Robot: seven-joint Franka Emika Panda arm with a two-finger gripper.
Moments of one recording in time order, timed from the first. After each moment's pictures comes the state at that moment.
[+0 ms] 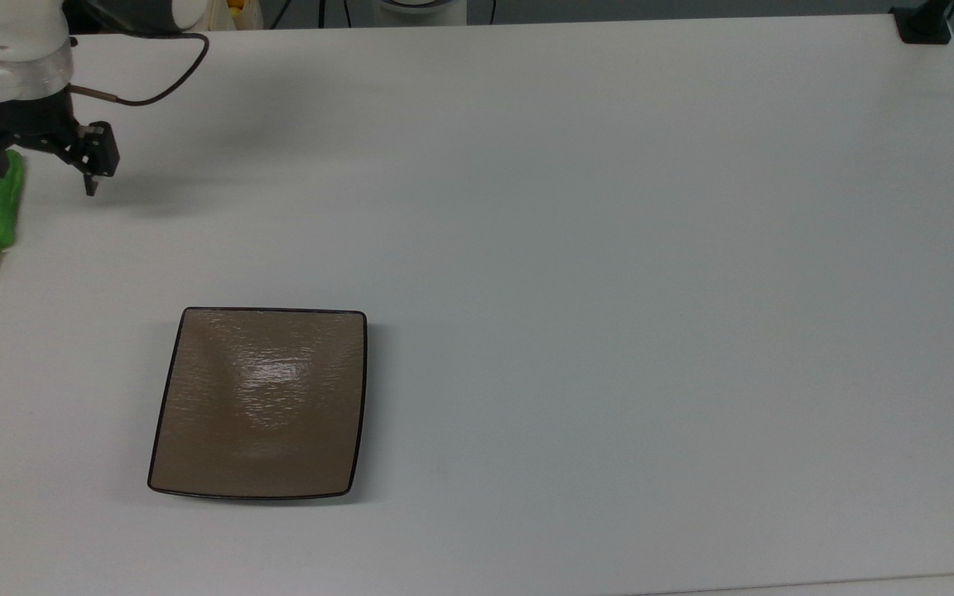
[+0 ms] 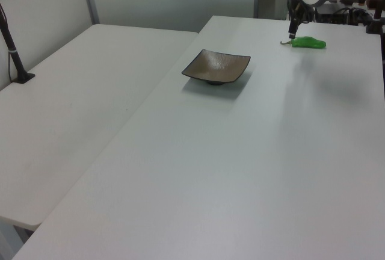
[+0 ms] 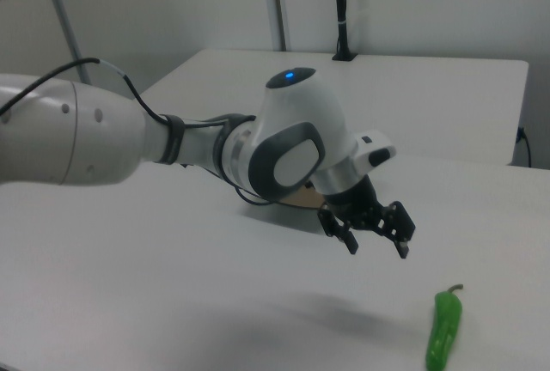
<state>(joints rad) -0.21 0.35 -0.25 -1.76 -0.16 2.37 -0.38</state>
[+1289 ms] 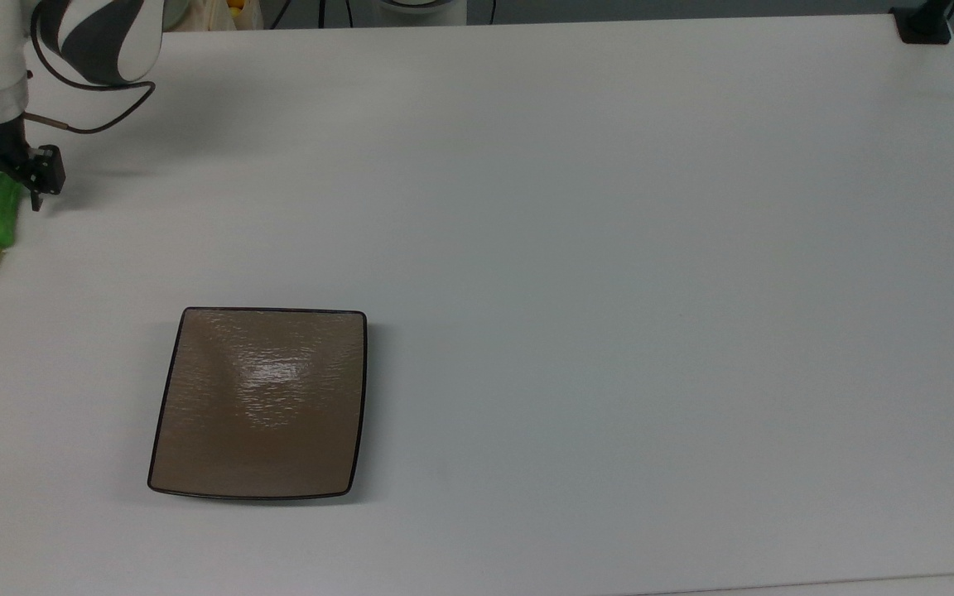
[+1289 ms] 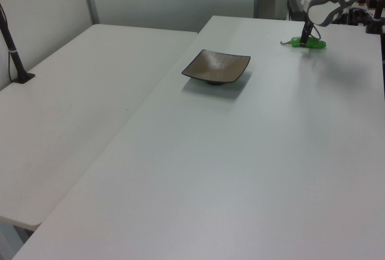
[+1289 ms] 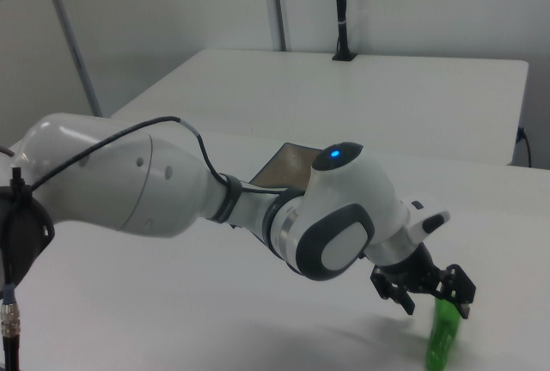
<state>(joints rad) -0.35 0.52 -0.27 -1.76 -0.16 2.64 -0.50</state>
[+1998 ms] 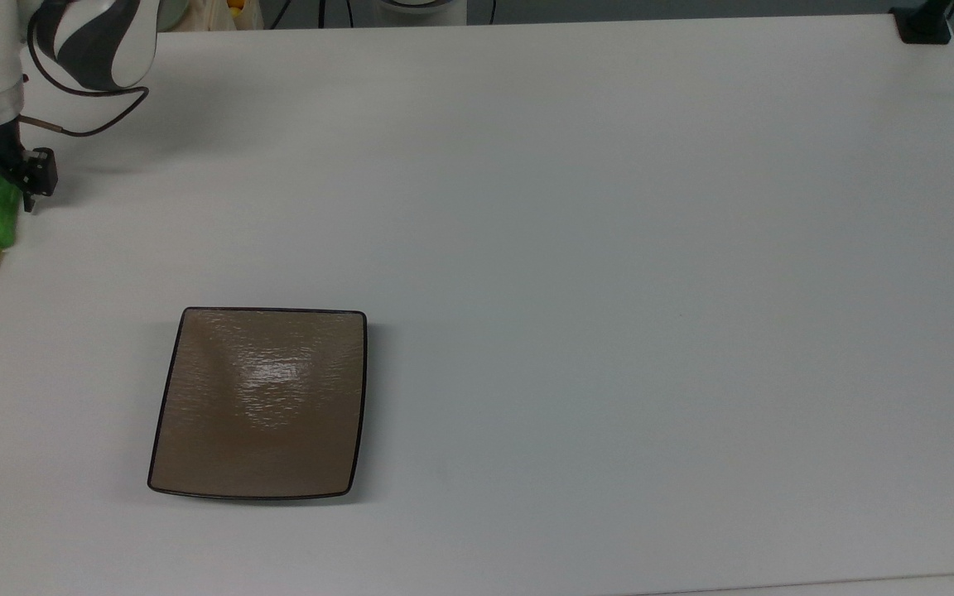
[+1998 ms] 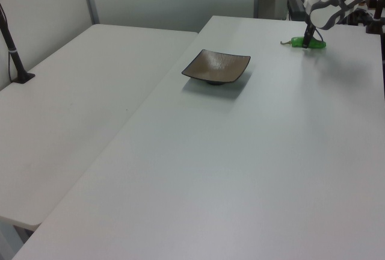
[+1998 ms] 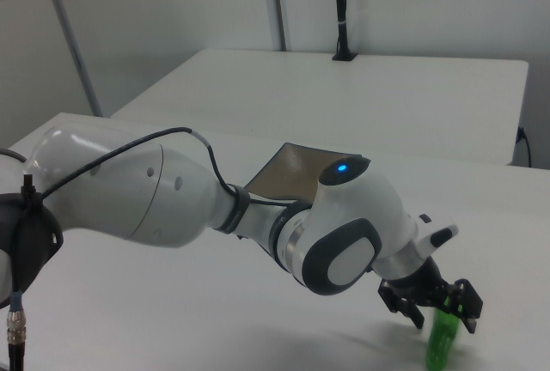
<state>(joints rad) -0.37 0.54 -0.27 -1.76 -0.16 2.67 -0.51</state>
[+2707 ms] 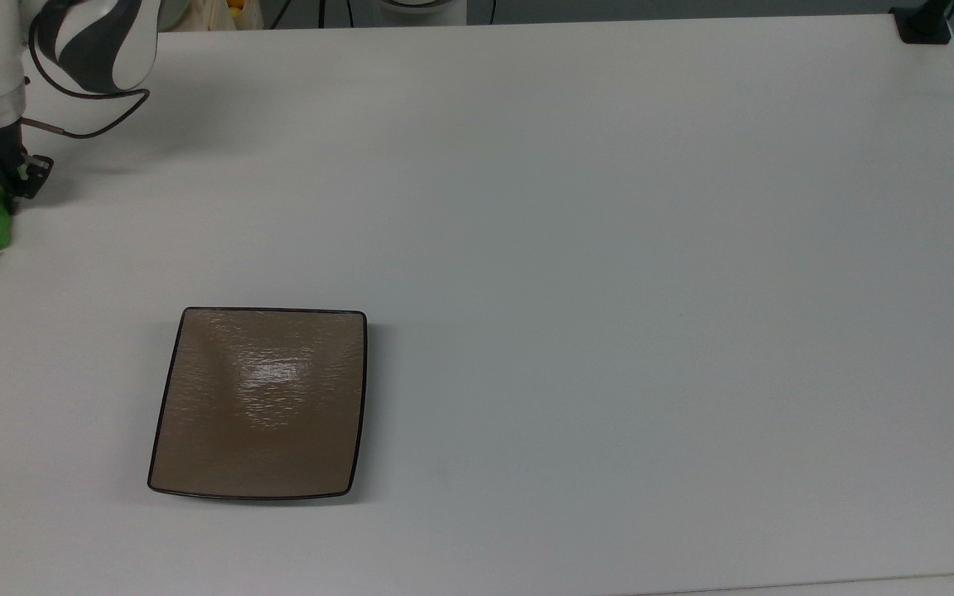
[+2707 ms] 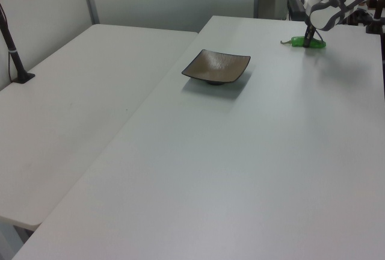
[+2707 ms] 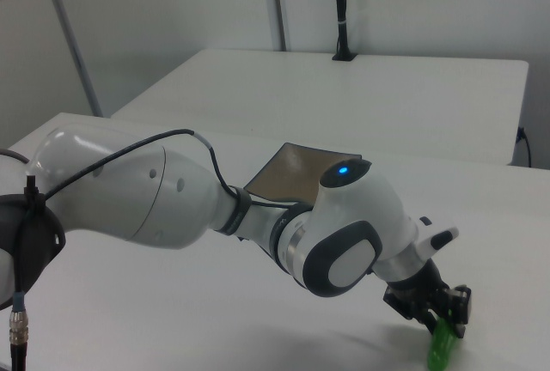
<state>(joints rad) -0.37 0.55 -0.27 -1.76 -0.16 2.67 -0.51</state>
